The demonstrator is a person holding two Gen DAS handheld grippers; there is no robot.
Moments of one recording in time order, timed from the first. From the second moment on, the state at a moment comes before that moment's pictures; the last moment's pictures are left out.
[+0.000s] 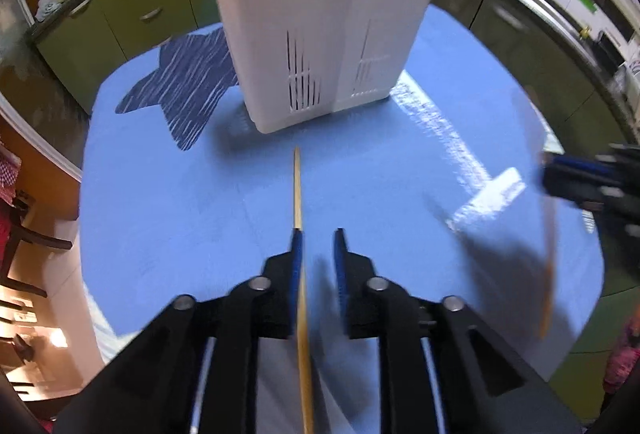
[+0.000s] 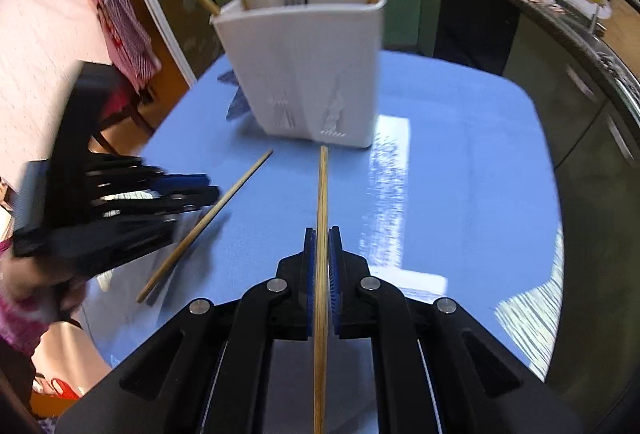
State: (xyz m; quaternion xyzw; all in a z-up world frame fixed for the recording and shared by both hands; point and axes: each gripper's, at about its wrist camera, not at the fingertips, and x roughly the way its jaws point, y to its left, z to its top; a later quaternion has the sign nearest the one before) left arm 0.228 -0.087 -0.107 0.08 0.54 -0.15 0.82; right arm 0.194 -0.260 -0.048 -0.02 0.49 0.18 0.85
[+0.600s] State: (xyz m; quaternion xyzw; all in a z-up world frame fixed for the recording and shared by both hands) left arm 0.266 -0.096 -0.141 0.10 0.63 -0.13 0.76; right arm 0.183 -0.278 -0.046 0.00 0.48 0.18 0.86
